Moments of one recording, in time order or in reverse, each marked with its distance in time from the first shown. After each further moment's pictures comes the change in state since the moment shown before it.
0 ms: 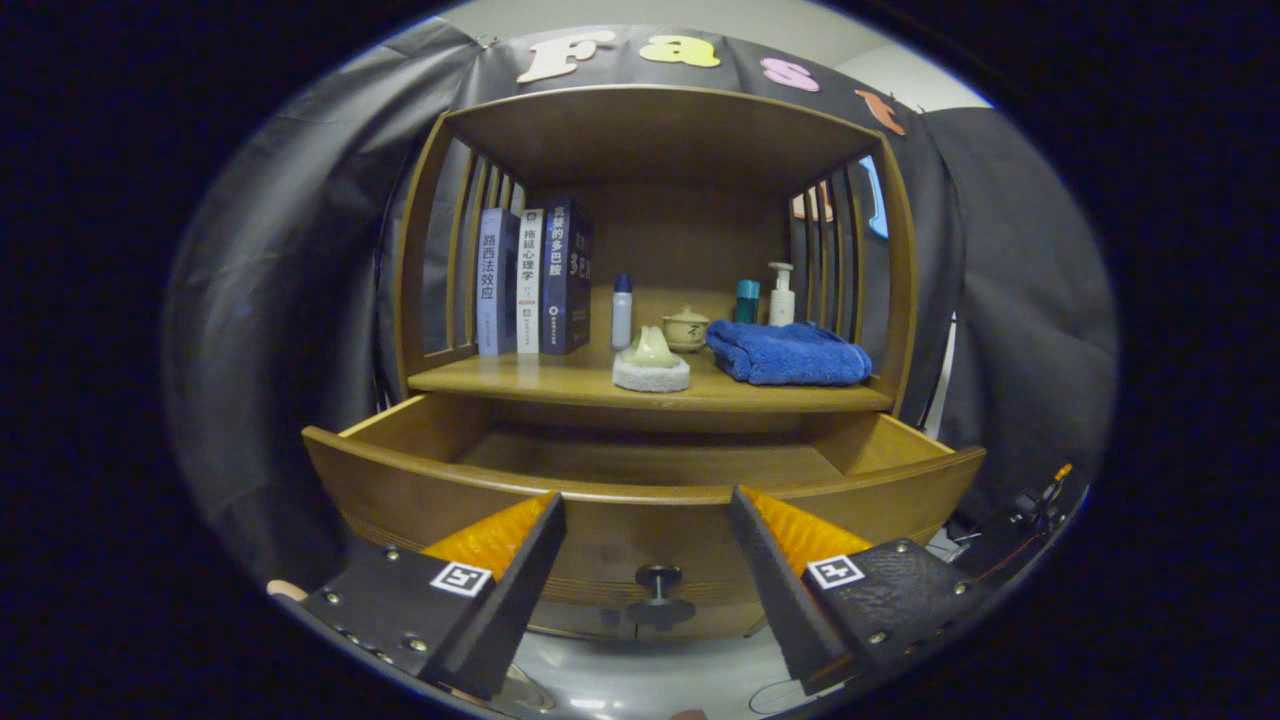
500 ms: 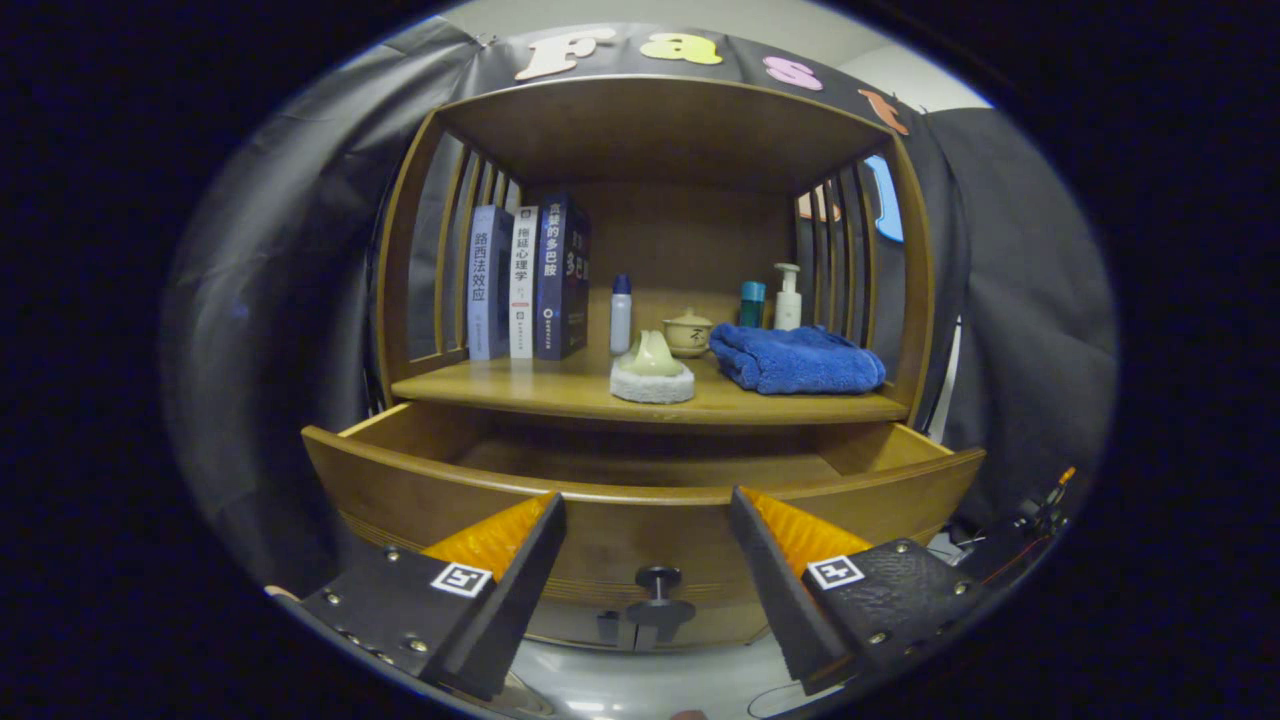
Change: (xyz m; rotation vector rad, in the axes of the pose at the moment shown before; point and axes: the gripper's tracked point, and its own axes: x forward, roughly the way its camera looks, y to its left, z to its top) arm 0.027 0.001 0.004 0.000 -0.002 0.002
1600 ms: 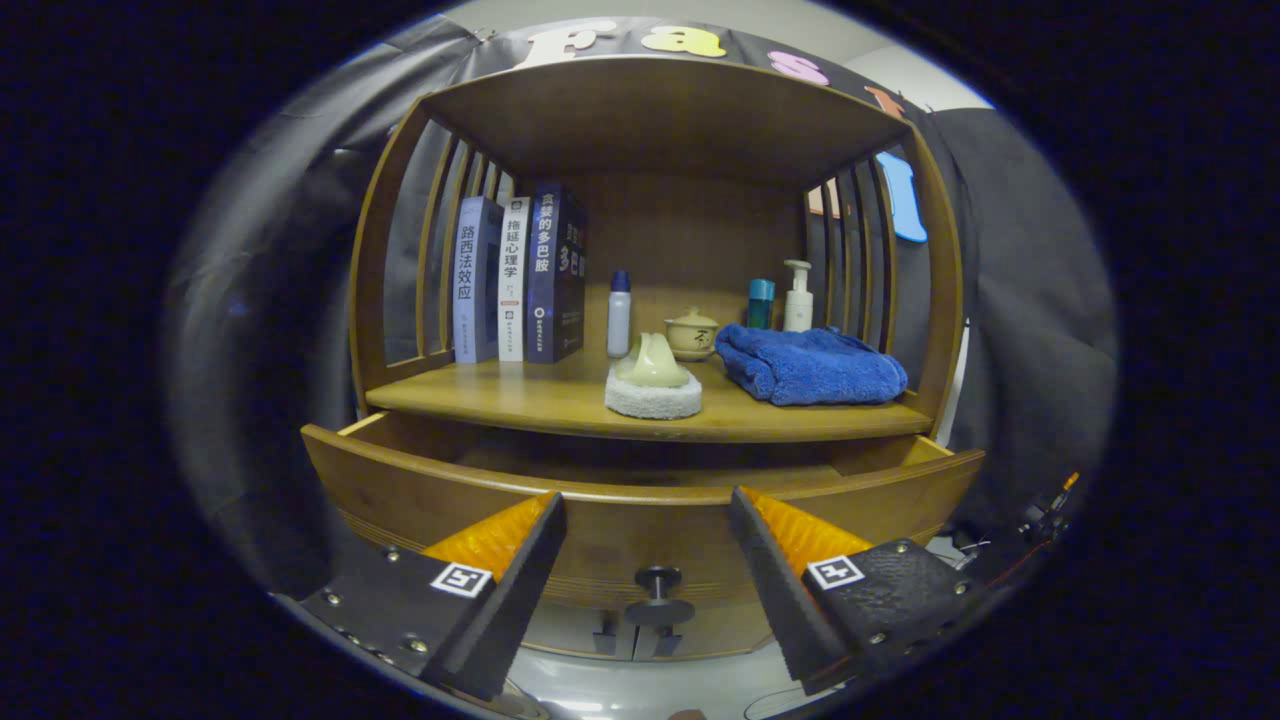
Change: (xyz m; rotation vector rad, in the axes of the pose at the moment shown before) arm 0.042 0.002 0.007 -0.007 0.012 -0.002
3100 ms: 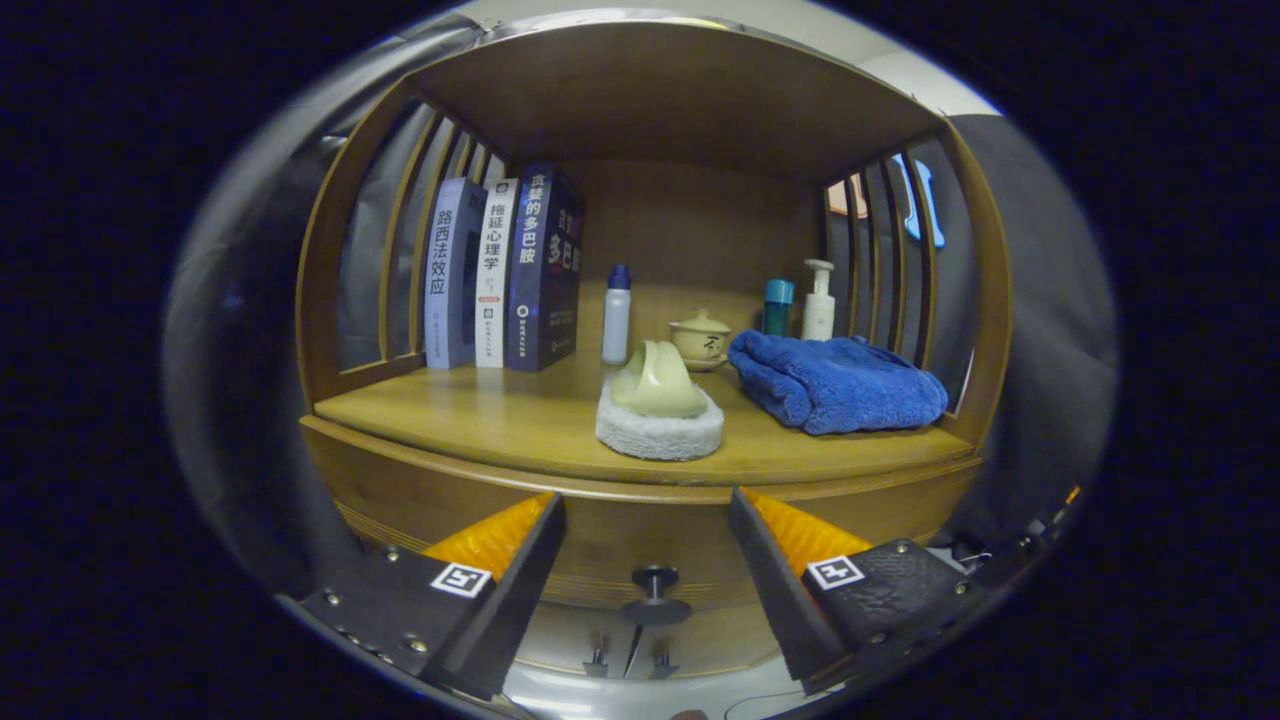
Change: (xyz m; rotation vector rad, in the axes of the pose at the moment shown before) arm 0.058 0.006 0.010 -0.033 -0.003 -0.017
